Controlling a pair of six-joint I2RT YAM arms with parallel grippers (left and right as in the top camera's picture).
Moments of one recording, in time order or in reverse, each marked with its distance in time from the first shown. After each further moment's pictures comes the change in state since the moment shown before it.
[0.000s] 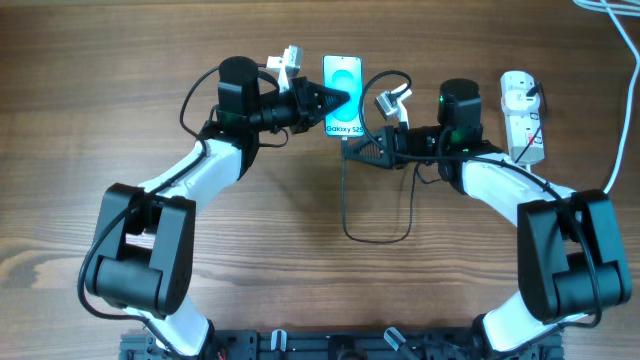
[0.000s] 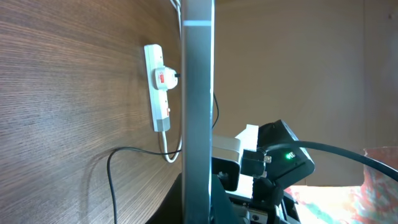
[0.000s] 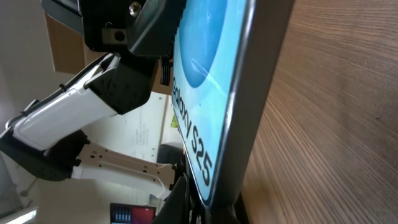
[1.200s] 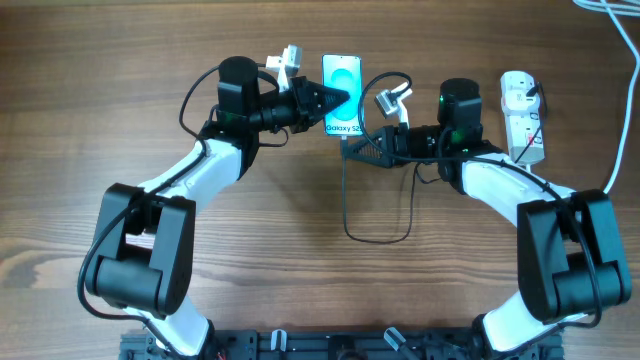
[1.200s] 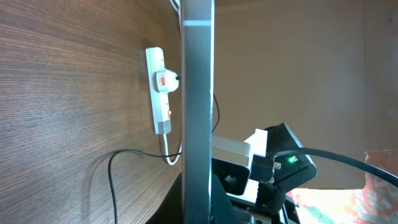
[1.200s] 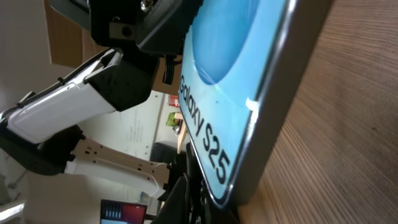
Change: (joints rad) left arm 0.000 0.000 0.000 0.000 -0.011 -0.003; right arm 0.001 0.000 0.000 0.015 0.001 -0.041
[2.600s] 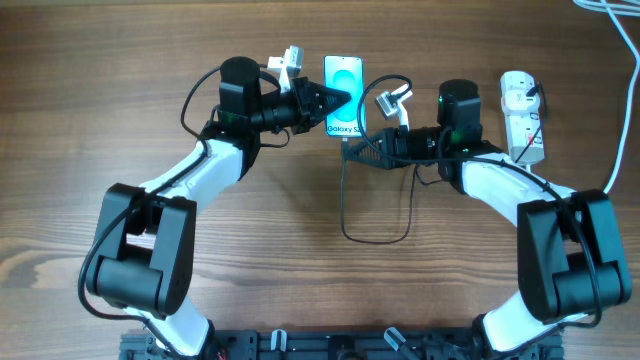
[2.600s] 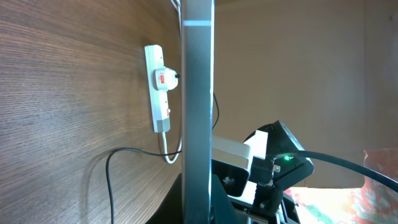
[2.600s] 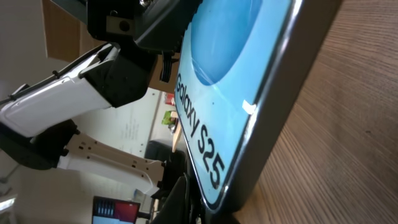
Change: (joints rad) left arm -0.006 0.000 0.000 -0.001 0.000 -0.004; right arm 0.000 0.000 0.001 -0.038 0.000 -0.079
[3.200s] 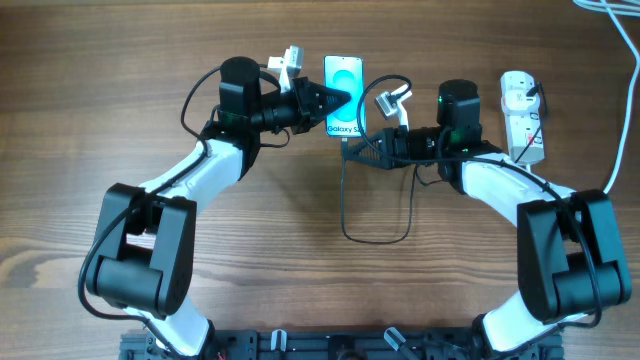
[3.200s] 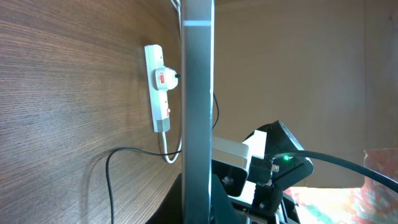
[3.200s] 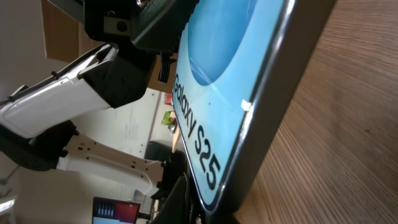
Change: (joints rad) left arm 0.000 0.000 0.000 0.000 0.002 0.000; right arm 0.001 0.000 0.000 -0.005 0.004 0.000
